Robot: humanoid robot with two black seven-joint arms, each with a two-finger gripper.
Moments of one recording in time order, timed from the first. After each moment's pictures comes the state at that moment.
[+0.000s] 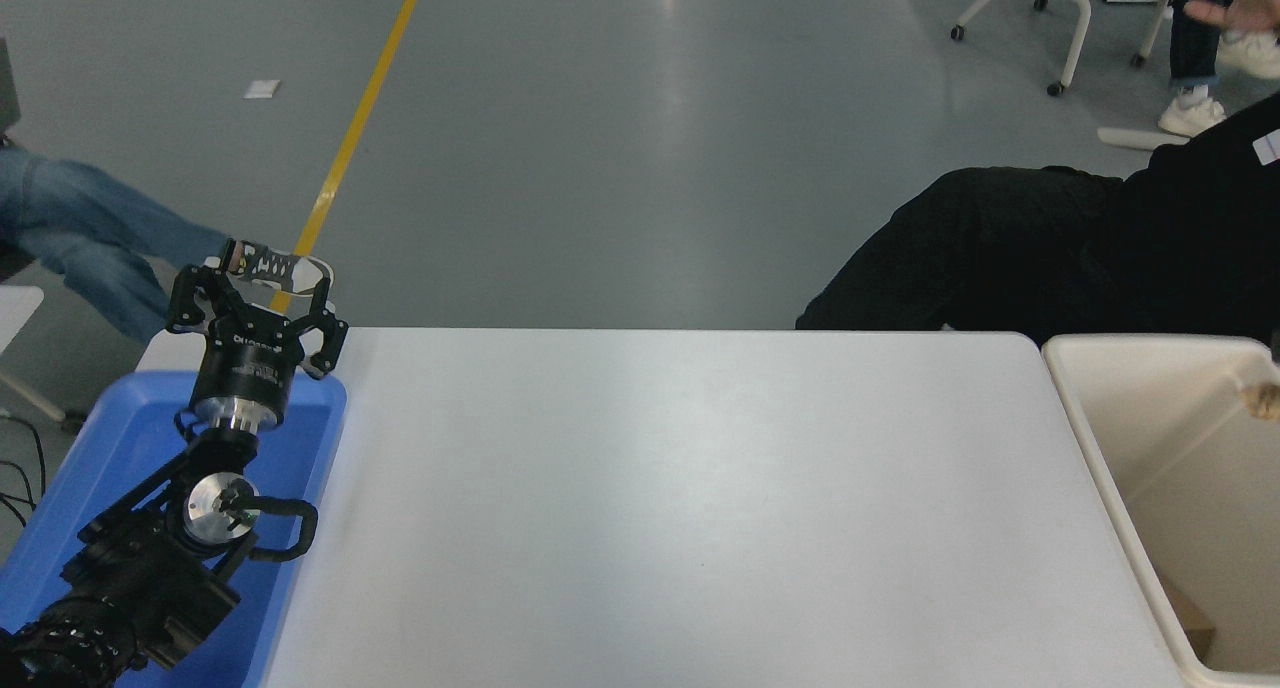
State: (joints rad) left arm -0.60 0.24 -0.89 -0.42 -0.07 -0.57 -0.53; right arm 1.36 -0.71 -1.30 0.73 0.26 0.18 -0.11
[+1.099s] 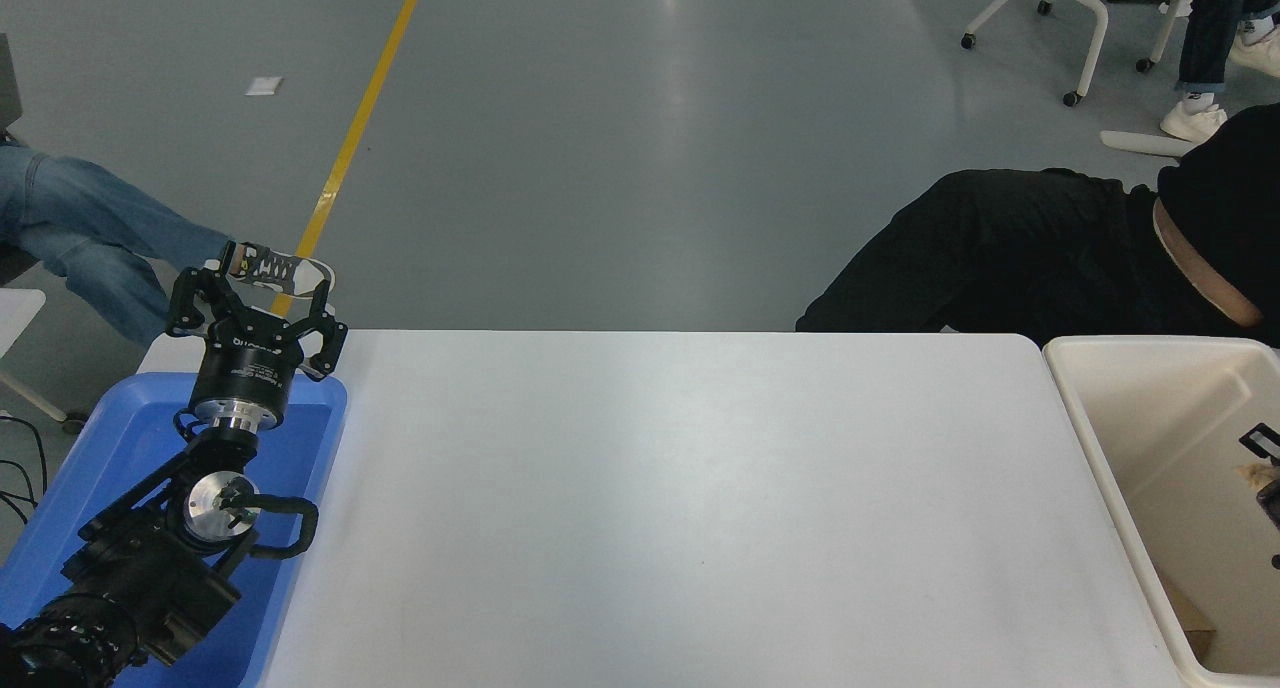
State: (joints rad) left arm -0.60 0.24 -0.89 -0.42 -0.07 -0.57 -0.53; right arm 0.73 -0.45 -1.00 0.10 0.27 -0.08 -0.11
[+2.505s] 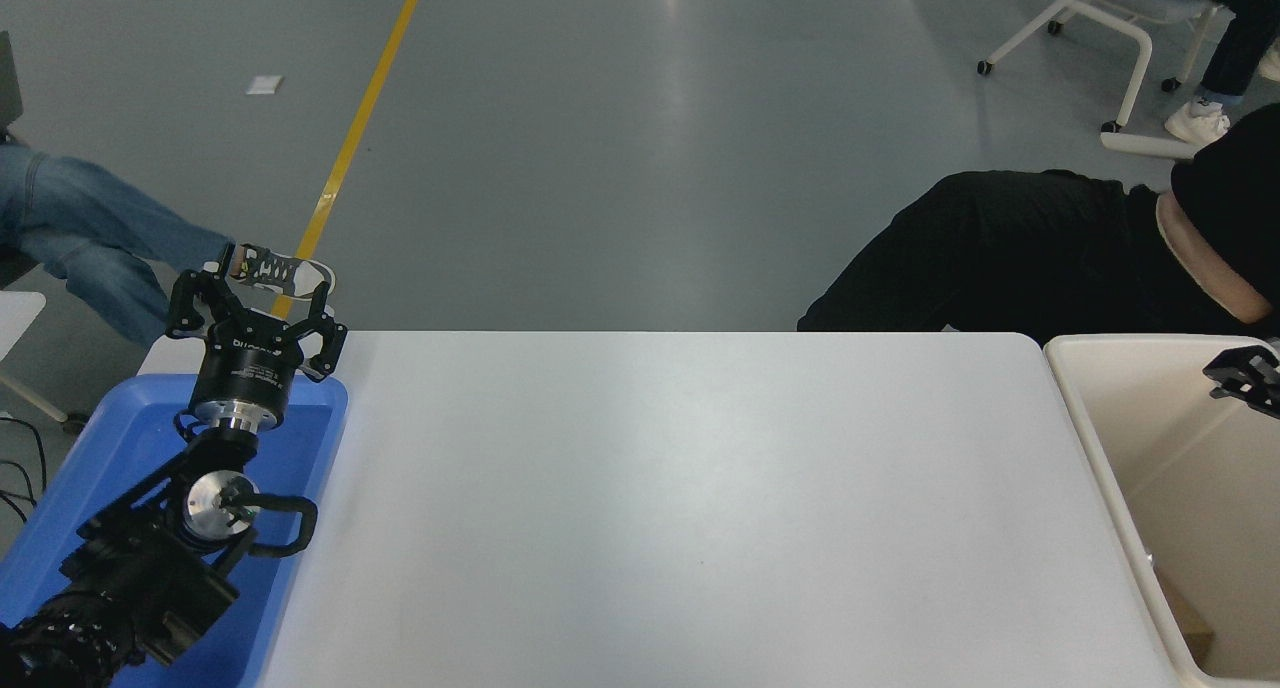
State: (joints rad) left arm -0.60 0.24 -0.89 -0.42 -0.07 -0.57 -0.53; right arm 1.89 -0.73 -1.45 1.27 0.11 0.29 -0.11
